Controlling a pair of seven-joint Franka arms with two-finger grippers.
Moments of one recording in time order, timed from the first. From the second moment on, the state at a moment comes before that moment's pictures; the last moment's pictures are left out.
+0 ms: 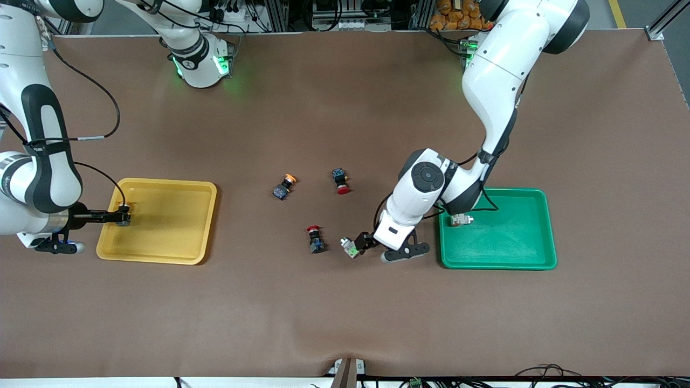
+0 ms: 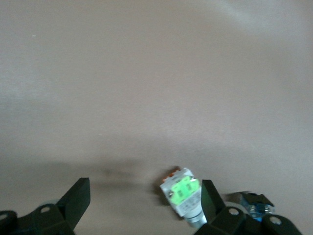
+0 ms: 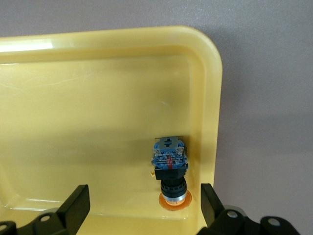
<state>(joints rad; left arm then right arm) -0.45 0.84 -0.18 -1.47 0.06 2.69 -0.86 -0.23 0.60 -0.09 -1.67 0.11 1.97 -0.28</state>
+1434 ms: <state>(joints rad) -0.51 0.98 -0.17 -1.41 0.05 2.88 -0.88 -0.05 0.60 -0.06 -1.59 0.22 1.71 0.07</state>
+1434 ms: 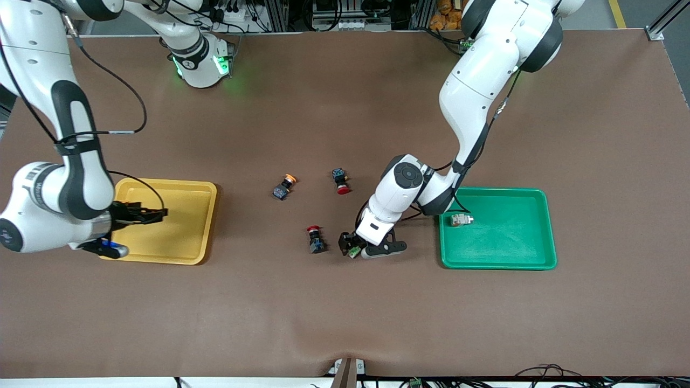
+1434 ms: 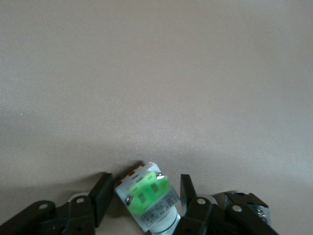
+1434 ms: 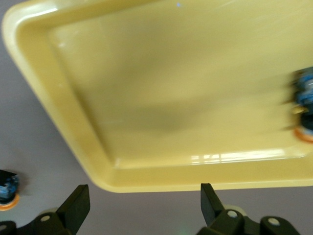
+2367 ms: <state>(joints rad) -0.46 0.89 -0.15 -1.36 0.05 2.61 -0.75 0.33 0.61 -0.06 -1.70 0.38 1.93 0.66</state>
